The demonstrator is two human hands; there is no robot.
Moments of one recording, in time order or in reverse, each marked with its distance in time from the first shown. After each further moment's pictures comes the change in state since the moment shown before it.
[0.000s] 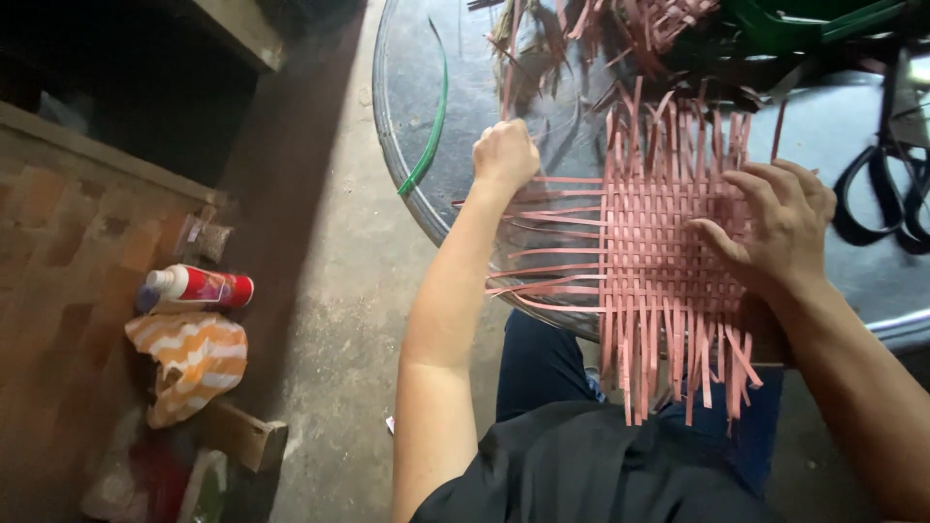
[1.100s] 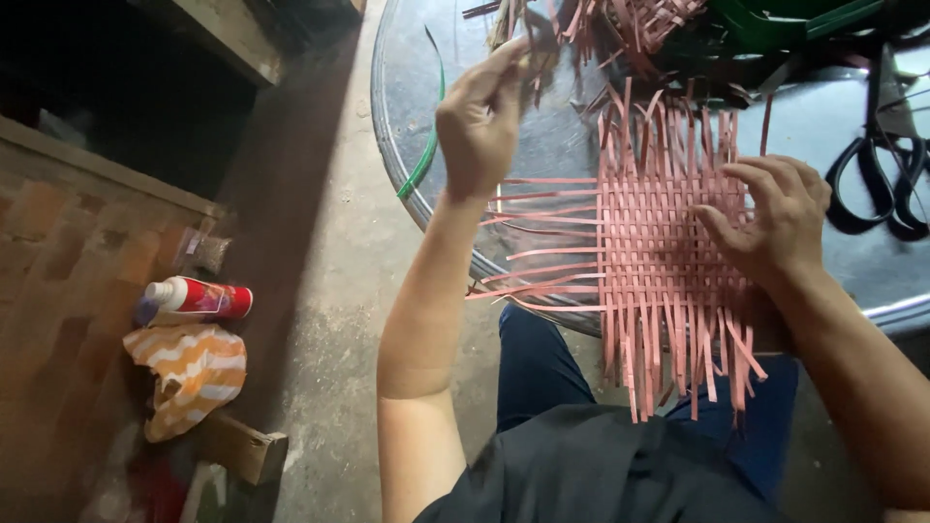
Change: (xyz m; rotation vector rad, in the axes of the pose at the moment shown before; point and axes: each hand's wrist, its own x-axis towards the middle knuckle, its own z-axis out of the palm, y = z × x) left_hand -0.060 0.044 -0.118 -0.832 0.672 0.522; right_hand 0.003 -0.004 -0.005 0.046 0.080 -0.033
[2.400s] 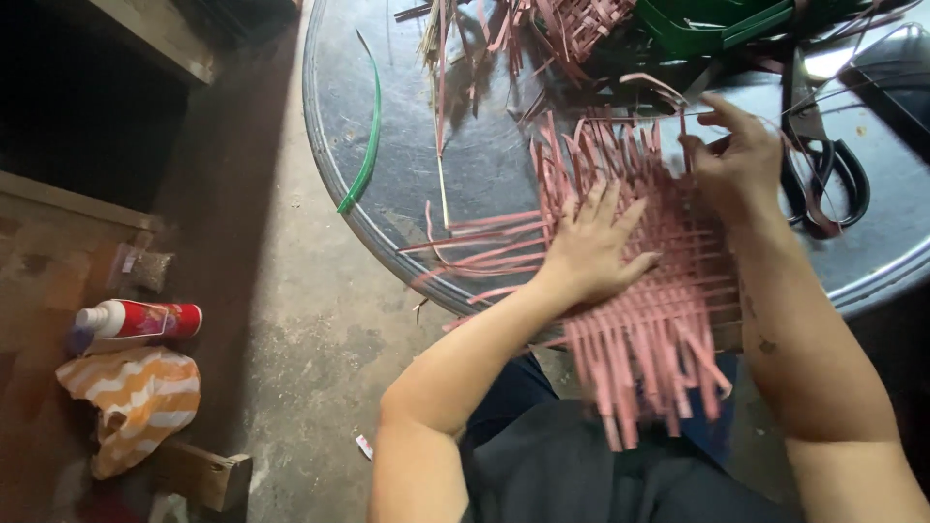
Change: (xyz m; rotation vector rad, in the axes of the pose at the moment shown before) left_hand -0.105 0.046 0.119 0.475 -1.141 -0.188; right_hand 0.049 0.054 0.013 0.246 -0.070 0.459
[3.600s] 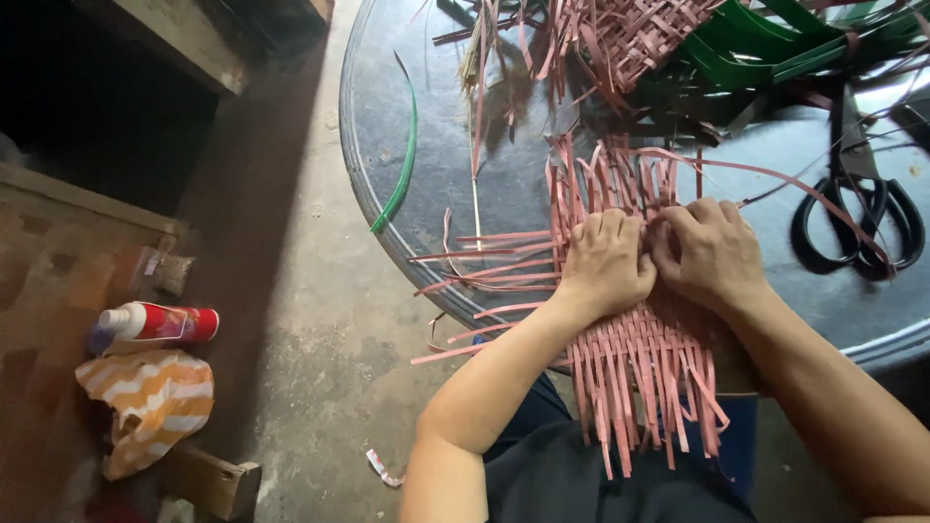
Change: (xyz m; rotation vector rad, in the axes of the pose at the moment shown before) left_hand 0.003 -0.029 0.006 -0.118 0.350 -0.081; right_hand -0.047 -0.054 0.026 -0.491 -0.211 -0.250
